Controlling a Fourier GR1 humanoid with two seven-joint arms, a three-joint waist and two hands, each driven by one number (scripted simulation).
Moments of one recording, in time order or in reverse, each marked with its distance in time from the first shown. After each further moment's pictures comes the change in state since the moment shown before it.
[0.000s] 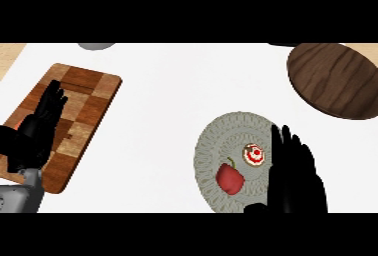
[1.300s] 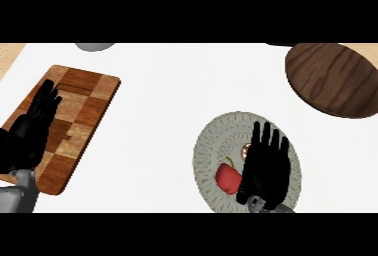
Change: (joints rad) left arm 0.009 -0.019 0.060 -0.020 -0.032 -0.052 0.021; right arm -0.115 0.016 -0.038 0.344 0.013 0.000 0.018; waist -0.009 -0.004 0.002
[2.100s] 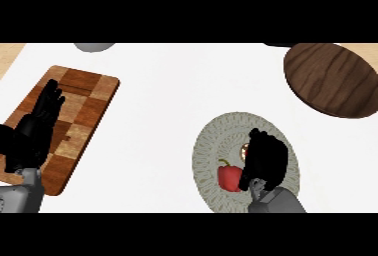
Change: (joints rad) left arm -0.010 -0.052 0.024 -0.001 -0.052 -0.016 0.015; right arm -0.061 -0.005 -0.093 0.166 -0.056 -0.111 -0.046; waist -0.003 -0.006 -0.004
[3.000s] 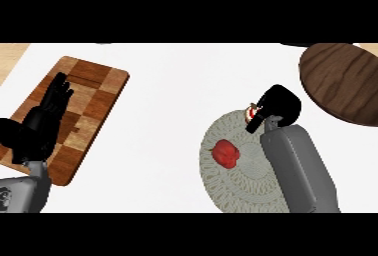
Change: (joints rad) left arm -0.052 -0.037 0.013 0.016 -0.021 -0.055 -0.009; right arm -0.400 -0.019 -0.404 0.422 -0.180 -0.094 -0.076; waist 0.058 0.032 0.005
